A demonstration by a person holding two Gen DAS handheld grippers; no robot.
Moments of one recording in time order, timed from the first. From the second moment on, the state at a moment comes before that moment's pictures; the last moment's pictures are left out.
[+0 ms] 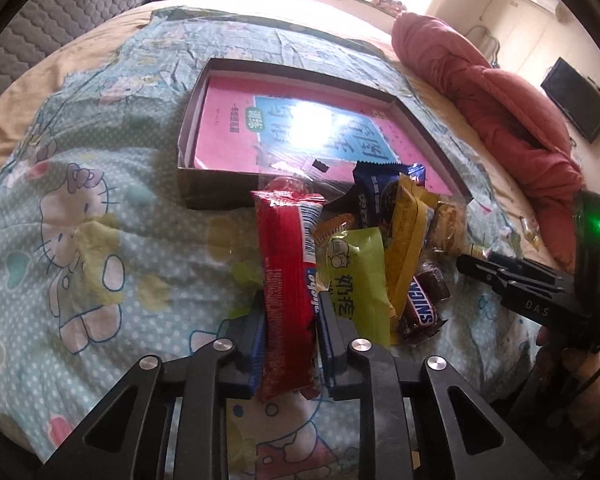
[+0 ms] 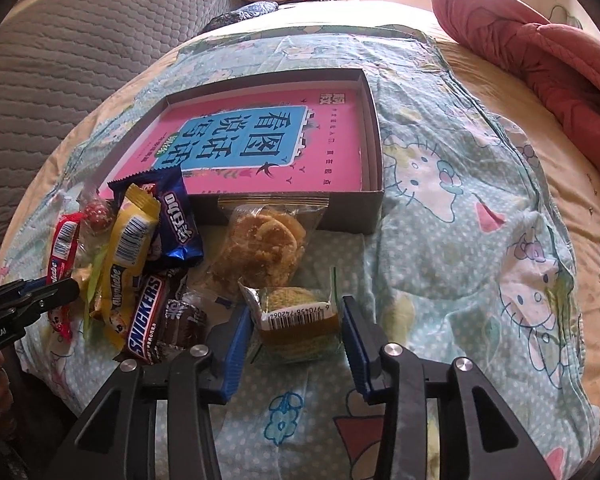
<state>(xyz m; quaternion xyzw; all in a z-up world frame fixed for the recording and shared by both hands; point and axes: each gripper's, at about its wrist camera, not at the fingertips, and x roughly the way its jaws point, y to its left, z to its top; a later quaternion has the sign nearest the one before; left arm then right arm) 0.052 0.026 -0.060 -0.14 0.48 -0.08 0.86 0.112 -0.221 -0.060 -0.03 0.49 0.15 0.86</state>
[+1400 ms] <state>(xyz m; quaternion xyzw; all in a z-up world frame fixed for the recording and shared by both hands) 0.092 0.058 -0.002 -0.13 0.37 -0.02 0.92 0.142 -0.243 -0.006 0.07 0.39 0.18 0.90</state>
